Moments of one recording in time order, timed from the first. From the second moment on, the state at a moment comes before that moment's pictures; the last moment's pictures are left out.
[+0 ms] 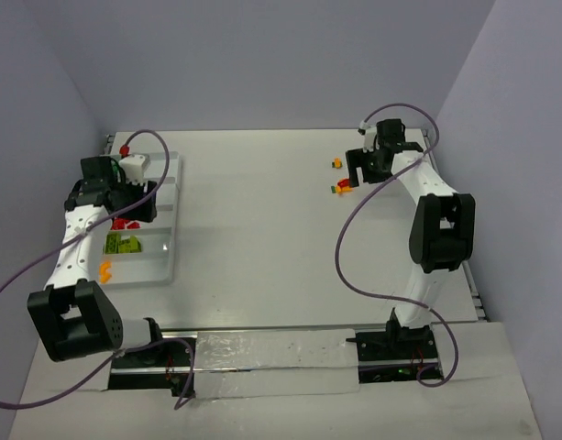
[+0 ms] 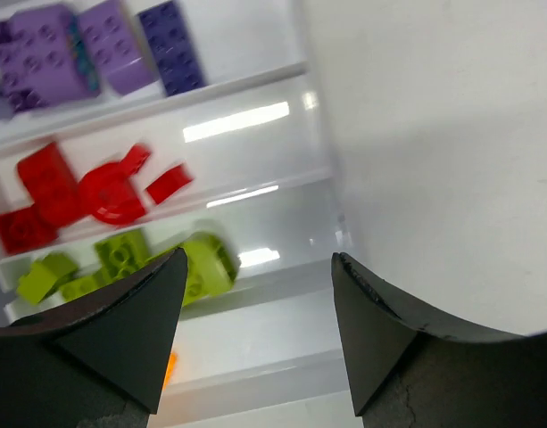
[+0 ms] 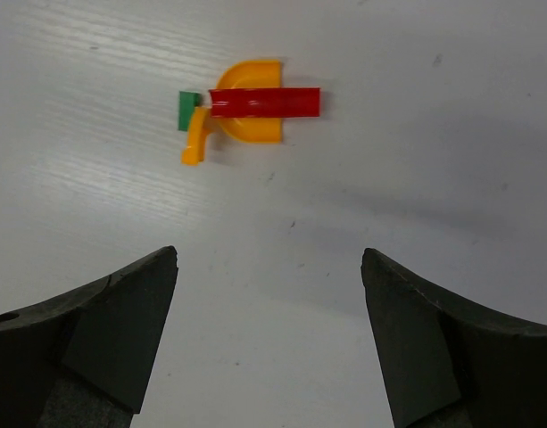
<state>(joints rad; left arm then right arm) 0.18 1.33 1.10 -0.68 0.22 0.34 0.04 1.87 1.50 -0.62 -0.15 -0.14</state>
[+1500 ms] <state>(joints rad) 0.08 1.50 1.17 -0.58 0.30 0.11 0.13 2.48 2.26 -0.68 -0.05 0.07</state>
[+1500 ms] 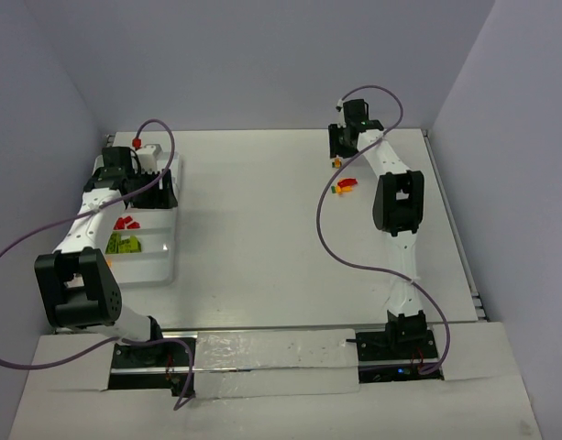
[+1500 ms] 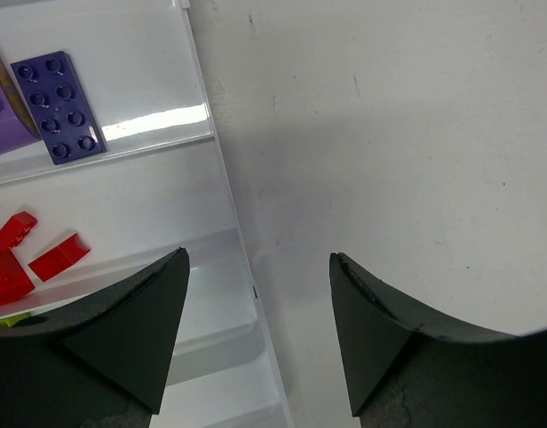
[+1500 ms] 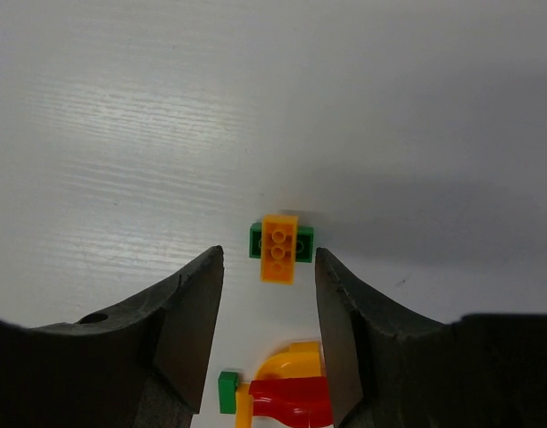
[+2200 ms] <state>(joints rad) 0.08 1.52 1.18 -0.58 0.30 0.11 0.13 2.53 2.26 -0.71 -0.03 0.01</state>
